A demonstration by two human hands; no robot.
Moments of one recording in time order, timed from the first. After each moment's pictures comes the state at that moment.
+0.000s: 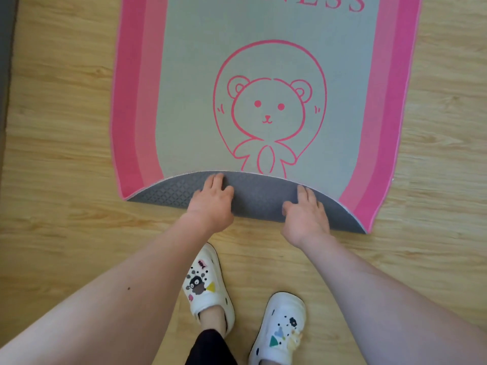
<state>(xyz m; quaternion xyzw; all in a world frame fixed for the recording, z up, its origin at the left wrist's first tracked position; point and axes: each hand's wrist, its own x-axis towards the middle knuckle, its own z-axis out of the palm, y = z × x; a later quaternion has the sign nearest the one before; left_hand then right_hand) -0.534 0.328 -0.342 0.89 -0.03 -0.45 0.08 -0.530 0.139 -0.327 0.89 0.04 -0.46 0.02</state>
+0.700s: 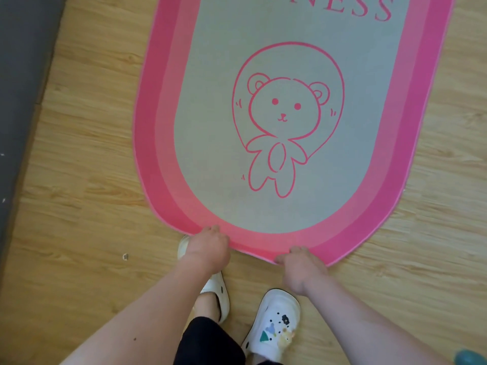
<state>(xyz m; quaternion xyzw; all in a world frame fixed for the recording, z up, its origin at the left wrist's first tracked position) -0.641 0.310 -0.341 0.84 0.03 -0.54 0.07 -0.613 0.111 -0.329 0.77 0.17 -0.62 0.04</state>
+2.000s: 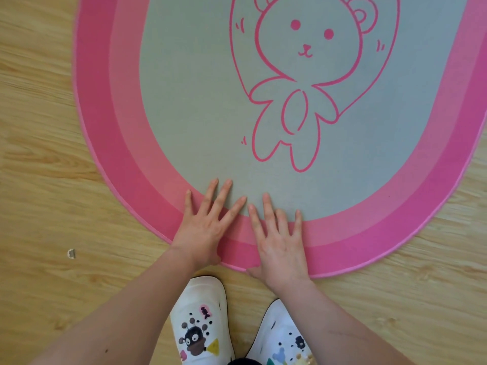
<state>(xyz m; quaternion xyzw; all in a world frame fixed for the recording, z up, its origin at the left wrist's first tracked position) -0.689 0.319 -0.478 0.91 -0.10 -0.40 0.03 -0.679 0.144 -0.467 0.90 0.27 -0.35 0.06</state>
